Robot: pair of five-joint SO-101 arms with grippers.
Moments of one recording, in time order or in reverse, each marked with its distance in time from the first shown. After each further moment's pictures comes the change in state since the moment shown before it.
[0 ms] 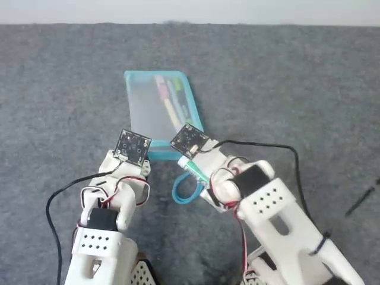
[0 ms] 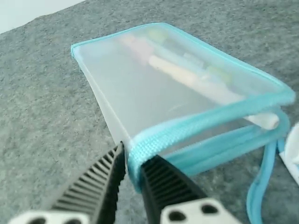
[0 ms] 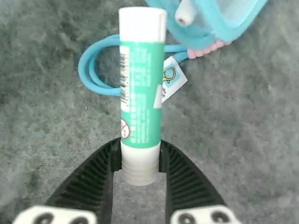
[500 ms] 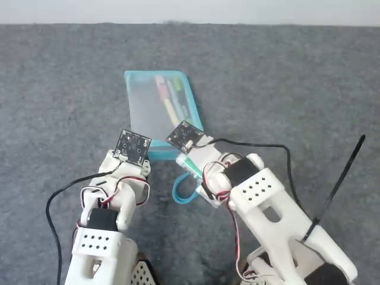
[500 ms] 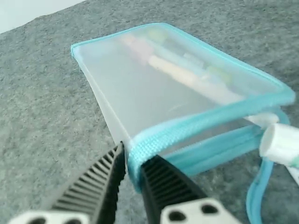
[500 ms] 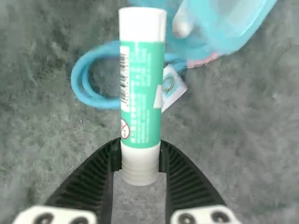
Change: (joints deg) left arm 0.0 0.0 0.0 0.0 0.0; right arm 0.0 6.3 -2.6 -3.6 -1.2
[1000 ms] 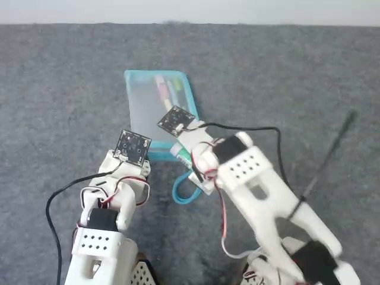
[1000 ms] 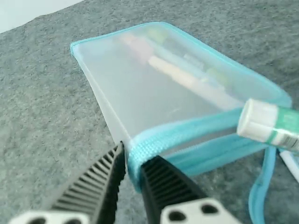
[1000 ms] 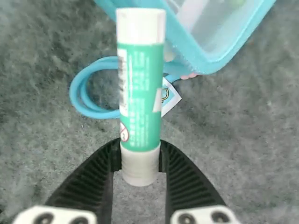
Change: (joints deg) left arm 0.0 0.0 0.0 0.0 -0.1; right arm -0.1 15.6 -15.1 6.3 0.0
